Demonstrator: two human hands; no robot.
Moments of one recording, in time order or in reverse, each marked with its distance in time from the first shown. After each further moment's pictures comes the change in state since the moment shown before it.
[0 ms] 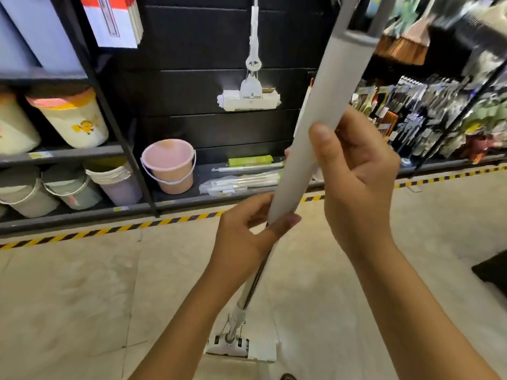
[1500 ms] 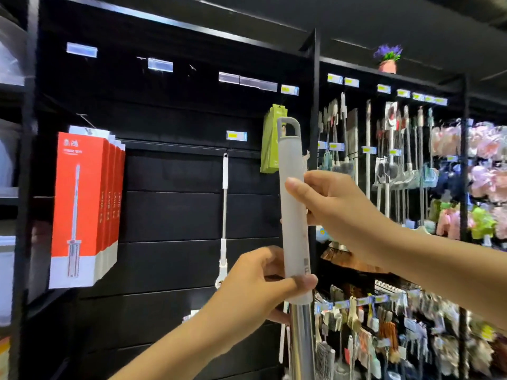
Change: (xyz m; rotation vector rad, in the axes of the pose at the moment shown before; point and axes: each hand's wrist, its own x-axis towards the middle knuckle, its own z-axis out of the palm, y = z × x) left_hand 0.343 0.138 0.096 0.018 -0.312 0.195; right_hand 0.353 0.018 -0.132 -0.305 -0.212 -0.113
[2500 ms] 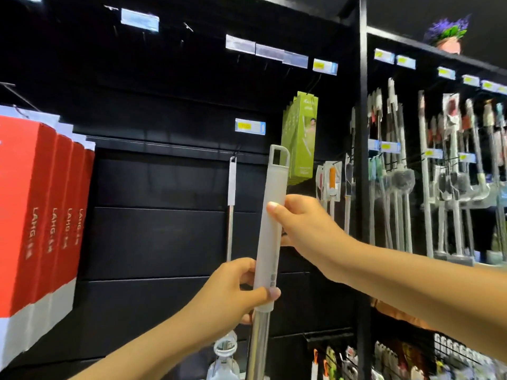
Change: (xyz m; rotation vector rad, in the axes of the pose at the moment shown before) left_hand 0.292 -0.215 -0.176 0.257 0.099 -0.044; right_hand 0.274 0.242 0.142 0.086 0.034 0.215
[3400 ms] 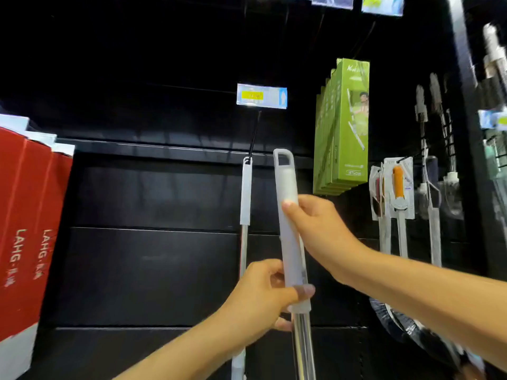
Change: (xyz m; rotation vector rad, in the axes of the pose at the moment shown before) left_hand 0.264 -0.112 0.007 -0.070 0.094 -0.085; right_hand 0.262 0.170 0.028 0.051 0.017 -0.198
